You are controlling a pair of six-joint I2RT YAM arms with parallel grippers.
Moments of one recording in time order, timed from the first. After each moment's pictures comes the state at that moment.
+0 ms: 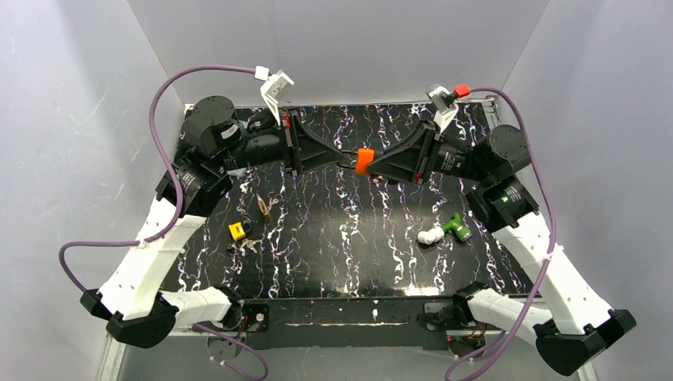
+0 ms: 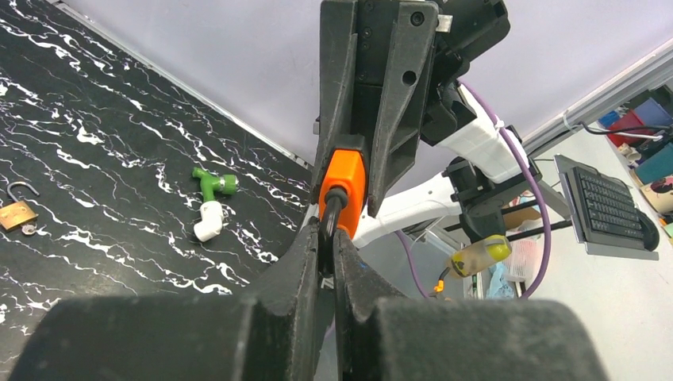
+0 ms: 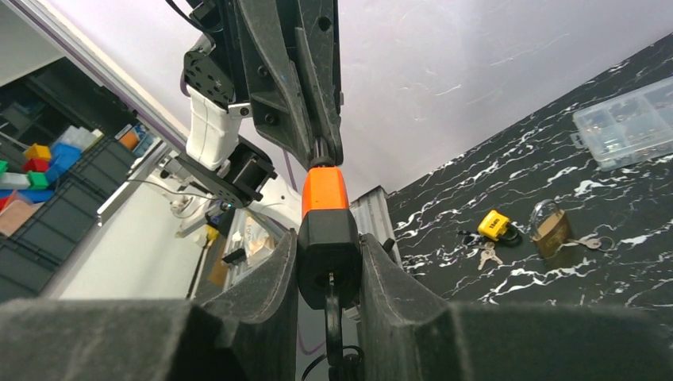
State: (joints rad) left arm -0.64 1.19 1.64 -0.49 0.69 -0.54; right arm 0.55 1.00 1.22 0.08 -0.88 0.84
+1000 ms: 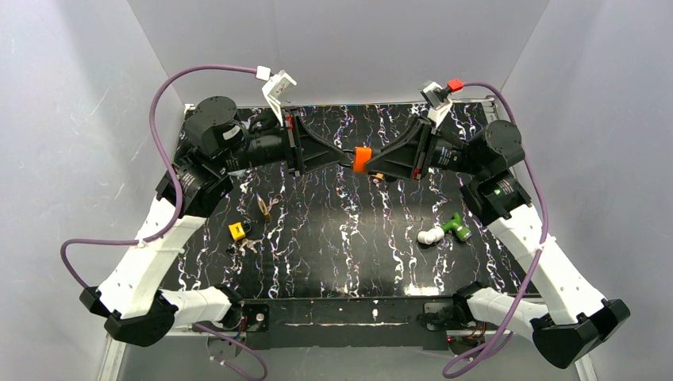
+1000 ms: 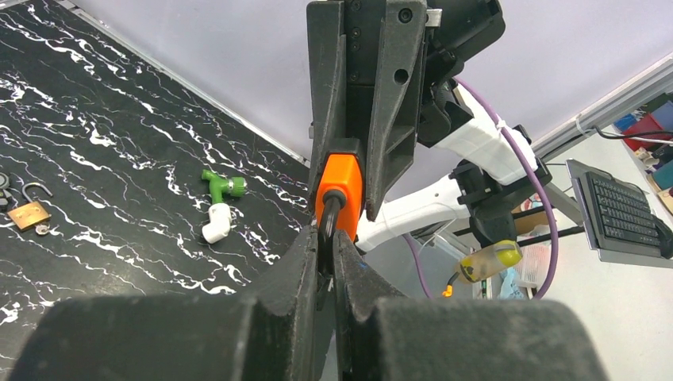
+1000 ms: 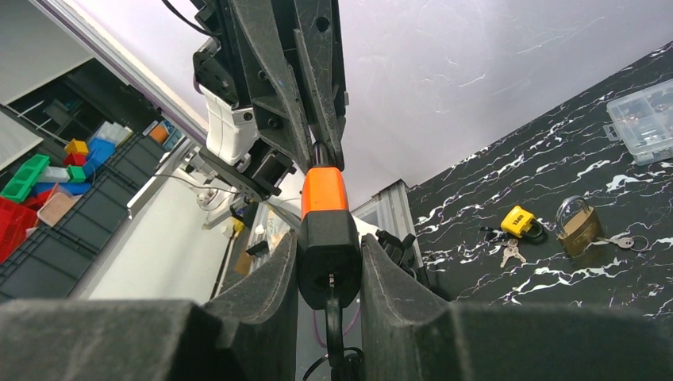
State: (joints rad) left arm -0.68 1.21 1.65 -0.51 0.64 -0.52; right arm 0.54 1.05 1.22 0.18 -0.94 0.93
